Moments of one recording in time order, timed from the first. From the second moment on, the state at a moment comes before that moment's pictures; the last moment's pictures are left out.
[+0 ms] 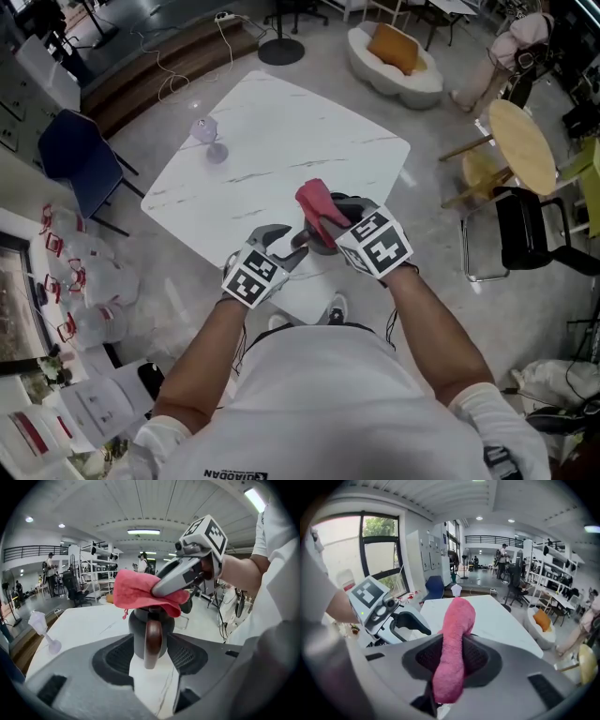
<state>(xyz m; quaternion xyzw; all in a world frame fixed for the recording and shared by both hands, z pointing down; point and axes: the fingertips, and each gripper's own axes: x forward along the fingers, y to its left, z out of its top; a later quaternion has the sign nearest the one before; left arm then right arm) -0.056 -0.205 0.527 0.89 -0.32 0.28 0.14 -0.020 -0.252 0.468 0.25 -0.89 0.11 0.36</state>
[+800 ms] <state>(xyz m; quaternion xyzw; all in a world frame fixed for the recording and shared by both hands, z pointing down) -0.031 -0.211 0.556 0.89 -0.28 0.35 0.12 0.034 -0.301 0.476 0.26 -0.89 0.13 0.35</state>
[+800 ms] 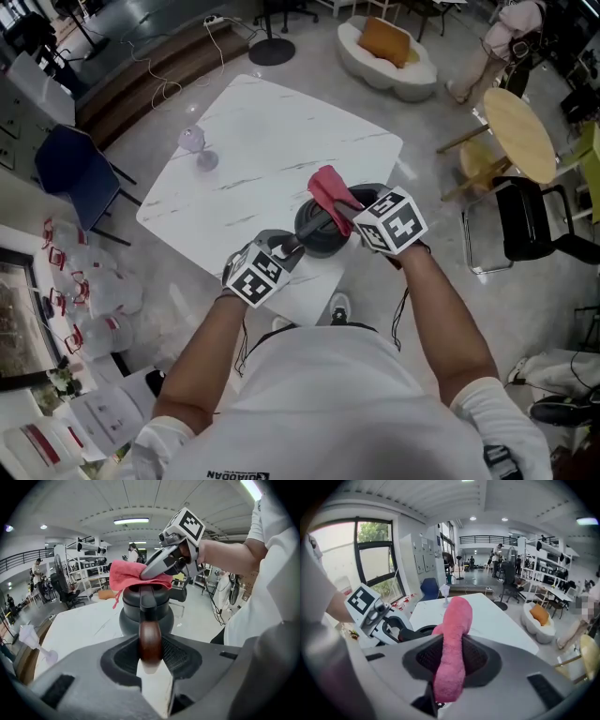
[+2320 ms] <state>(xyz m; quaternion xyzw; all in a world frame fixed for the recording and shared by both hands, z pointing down) -0.046 -0.244 0.519 0.87 -0.35 0.20 0.28 0.074 -0.255 0.448 0.31 -0.92 0.08 0.23</state>
